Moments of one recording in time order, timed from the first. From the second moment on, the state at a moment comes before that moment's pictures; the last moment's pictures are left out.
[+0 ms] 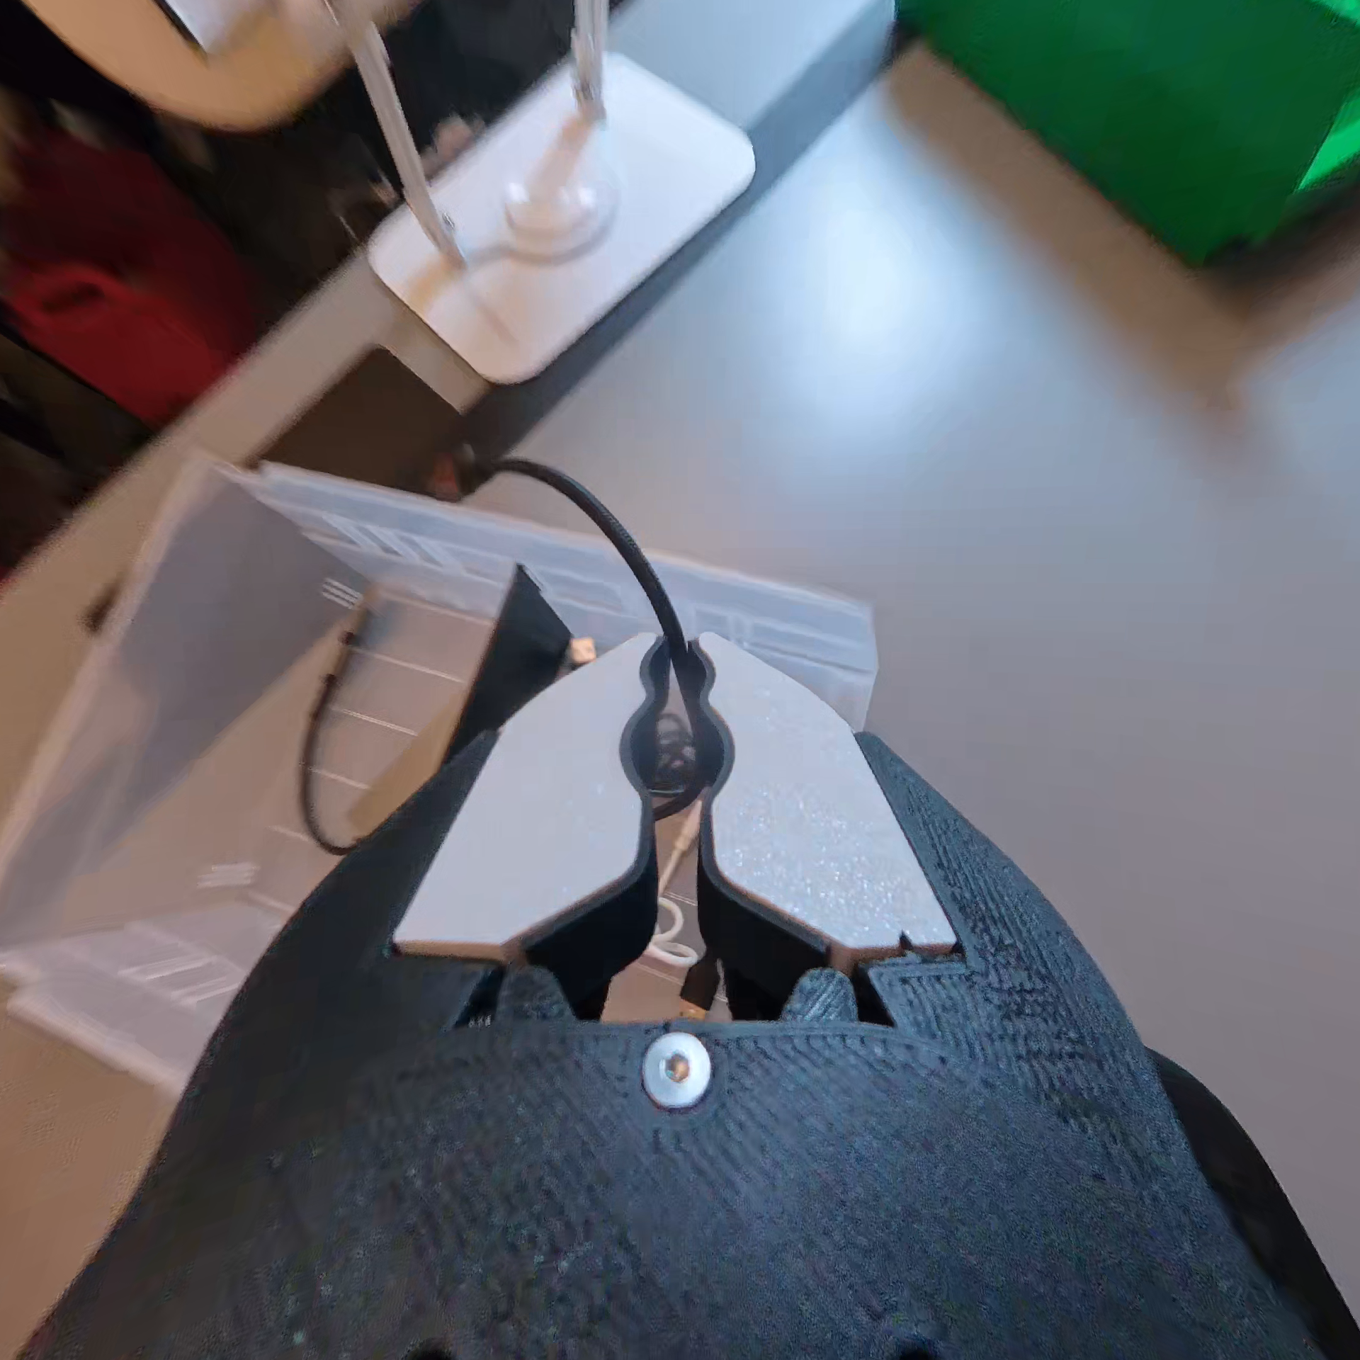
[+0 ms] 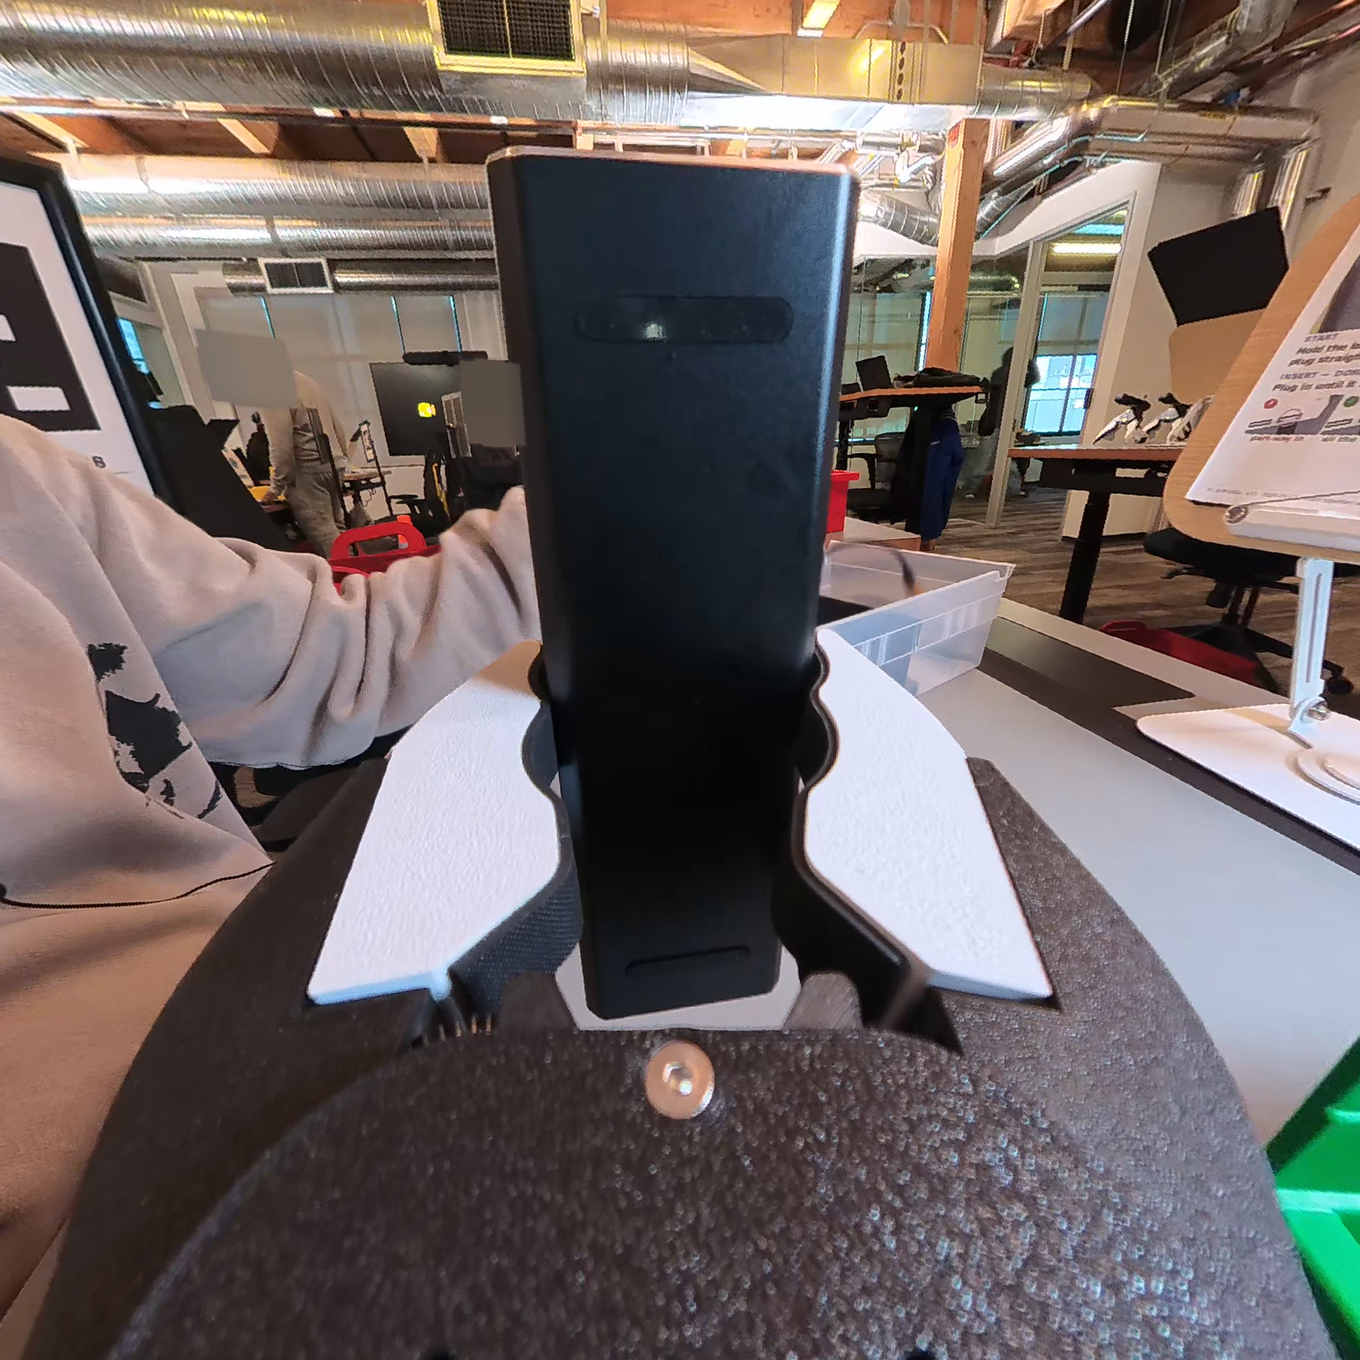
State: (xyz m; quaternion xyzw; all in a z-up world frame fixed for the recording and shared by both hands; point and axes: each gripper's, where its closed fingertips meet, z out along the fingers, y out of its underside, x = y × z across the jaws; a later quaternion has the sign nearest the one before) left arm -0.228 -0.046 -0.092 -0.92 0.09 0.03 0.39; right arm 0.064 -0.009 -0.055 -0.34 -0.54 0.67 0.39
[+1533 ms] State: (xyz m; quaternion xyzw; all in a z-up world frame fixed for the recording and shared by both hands) left arm -0.061 0.014 -0.231 -0.94 0.24 -0.05 0.24; right arm 0.082 0.028 -0.051 -0.35 -0.54 0.66 0.39
